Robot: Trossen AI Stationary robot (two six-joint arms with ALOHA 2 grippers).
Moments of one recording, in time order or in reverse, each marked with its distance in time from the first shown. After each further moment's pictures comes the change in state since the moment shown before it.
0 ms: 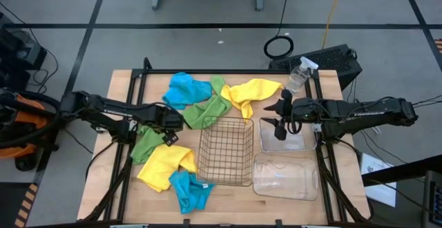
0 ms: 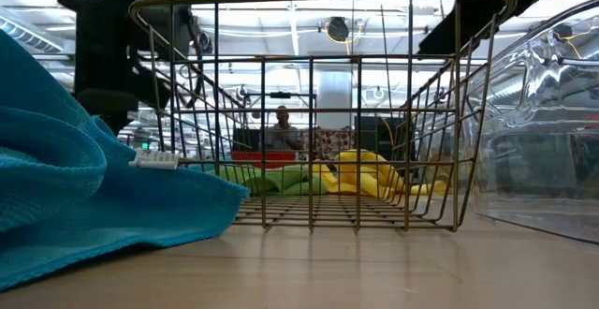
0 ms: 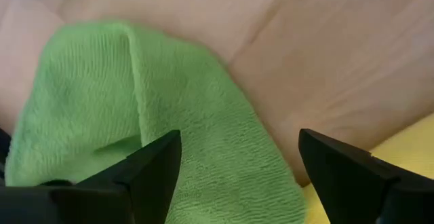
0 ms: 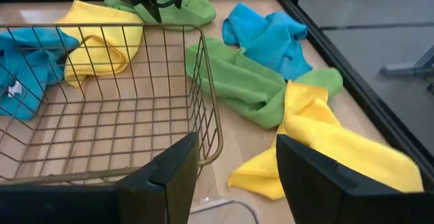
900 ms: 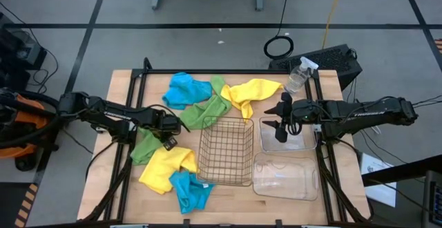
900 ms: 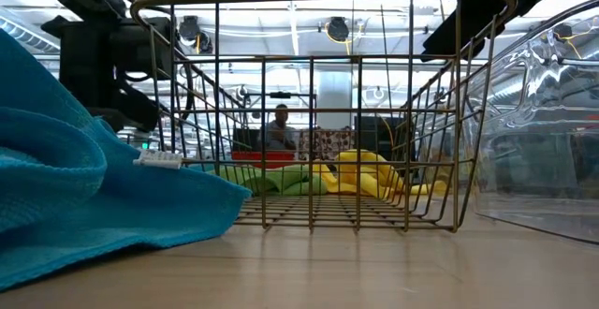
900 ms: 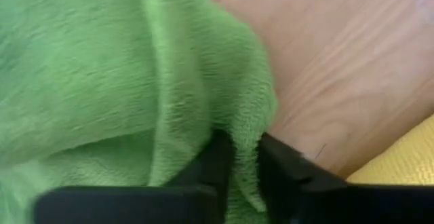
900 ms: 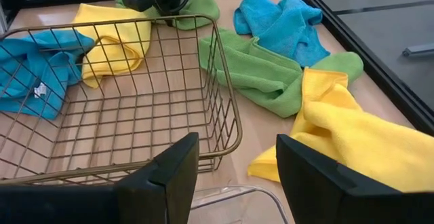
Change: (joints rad) left arm 0.000 -0.005 -0.152 0.214 0.113 0.023; right arm 0.020 0.000 0.000 -0.020 -0.029 0.080
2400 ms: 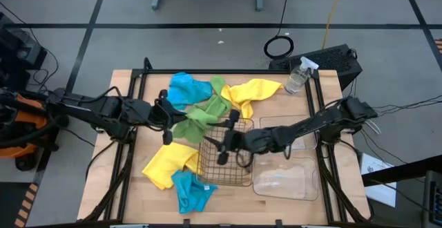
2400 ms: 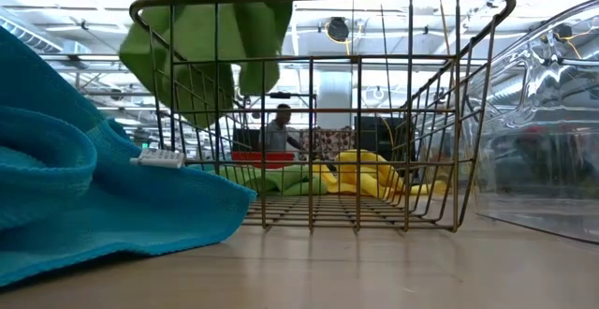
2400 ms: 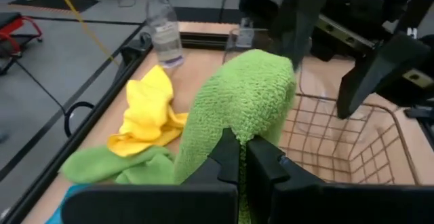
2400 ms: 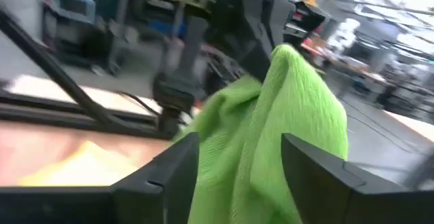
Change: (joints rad) left arm -0.263 -0.341 0.468 0.278 -0.351 0.518; right arm 0.277 0.866 0.562 0.751 0.429 -0.444
